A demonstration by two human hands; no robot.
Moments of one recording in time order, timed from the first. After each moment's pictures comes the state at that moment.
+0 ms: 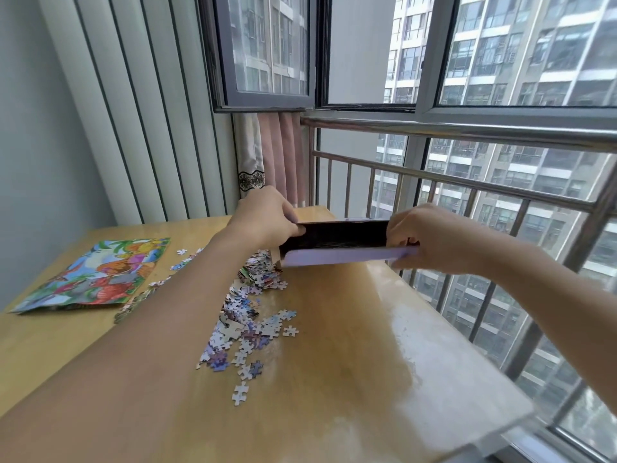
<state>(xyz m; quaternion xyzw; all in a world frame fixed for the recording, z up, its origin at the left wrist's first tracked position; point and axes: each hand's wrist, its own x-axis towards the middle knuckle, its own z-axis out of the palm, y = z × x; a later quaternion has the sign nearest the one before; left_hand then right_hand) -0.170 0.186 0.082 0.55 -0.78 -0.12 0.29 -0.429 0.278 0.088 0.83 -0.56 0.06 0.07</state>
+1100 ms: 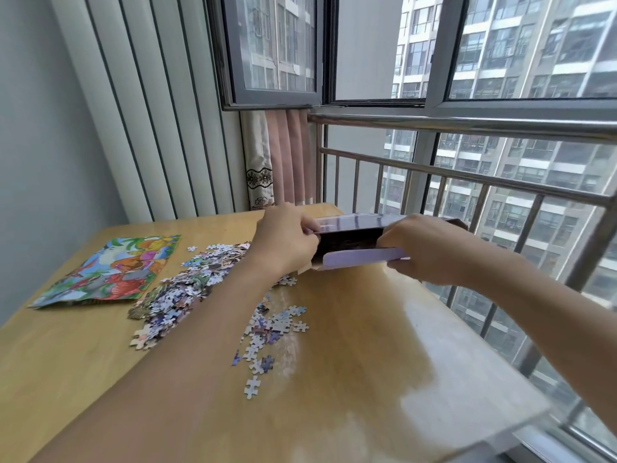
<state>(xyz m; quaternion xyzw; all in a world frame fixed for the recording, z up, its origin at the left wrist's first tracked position) -0.179 0.212 0.052 0.52 -0.77 -0.12 0.36 -0.400 0.278 0.073 0.82 -0.55 0.02 0.12</state>
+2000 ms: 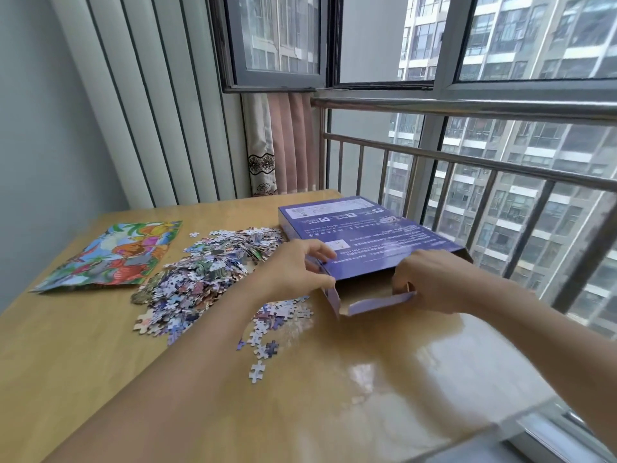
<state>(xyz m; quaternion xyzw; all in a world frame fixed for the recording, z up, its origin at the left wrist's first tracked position) -0.165 0.211 -0.005 0.44 -0.80 -0.34 0.22 -0.414 0.276 0.009 0.80 -0.58 -0.10 0.10</state>
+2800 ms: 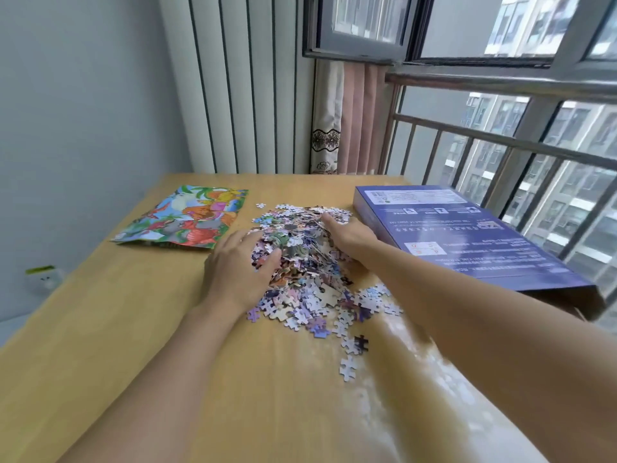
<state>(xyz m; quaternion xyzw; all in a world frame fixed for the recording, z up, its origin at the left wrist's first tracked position) 0.018 0.175 -0.097 0.65 -0.68 -0.04 0.33 -0.195 0.078 -0.075 0.60 -0.74 0.18 -0.23</state>
